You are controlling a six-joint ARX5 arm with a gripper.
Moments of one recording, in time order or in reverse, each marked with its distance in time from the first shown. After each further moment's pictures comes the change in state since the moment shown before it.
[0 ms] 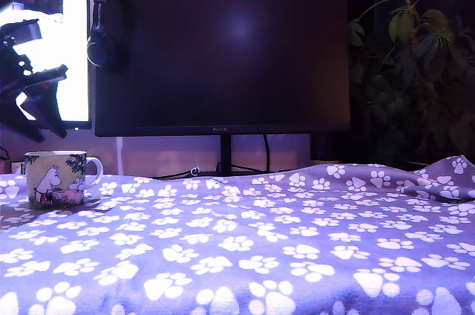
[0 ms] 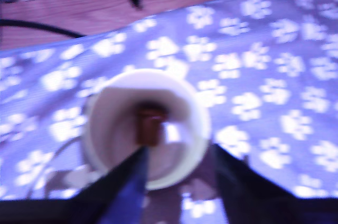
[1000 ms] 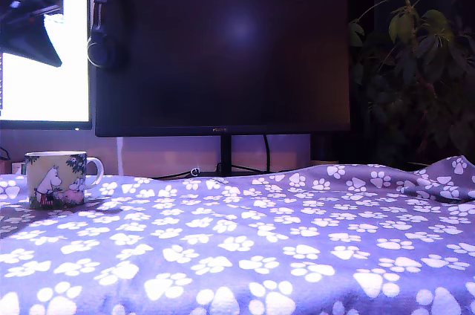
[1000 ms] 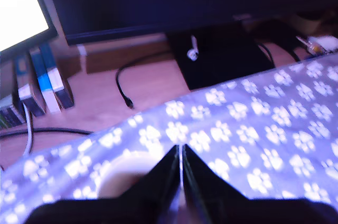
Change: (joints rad) arm -0.008 -0.274 -0.124 0.174 0.037 0.018
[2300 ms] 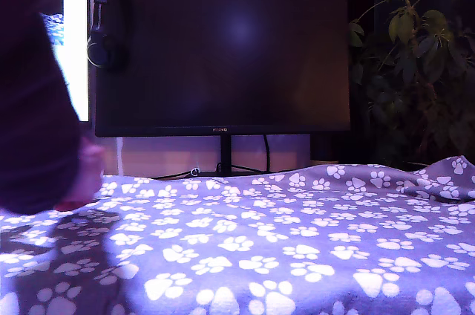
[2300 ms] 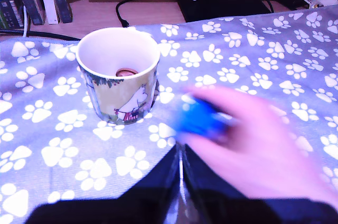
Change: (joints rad) arm 0.000 -0.350 -0.652 0.364 -0.053 -0.113
